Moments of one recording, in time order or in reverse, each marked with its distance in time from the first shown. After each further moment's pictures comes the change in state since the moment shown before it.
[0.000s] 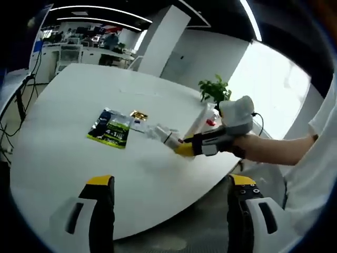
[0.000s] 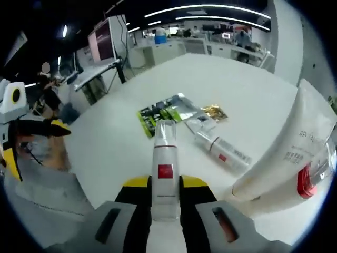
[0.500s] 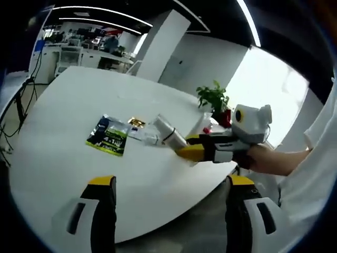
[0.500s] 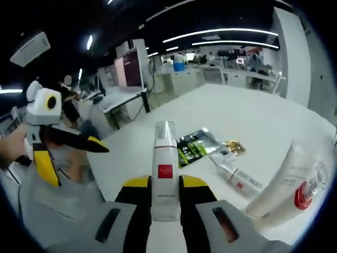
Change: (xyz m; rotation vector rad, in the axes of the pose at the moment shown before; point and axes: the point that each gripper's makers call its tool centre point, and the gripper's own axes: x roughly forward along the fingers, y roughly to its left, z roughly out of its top) left arm -0.005 -0.006 0.021 -0.014 -0.044 -0.030; right arm -0.029 0.048 0.039 -0.088 -0.217 0.114
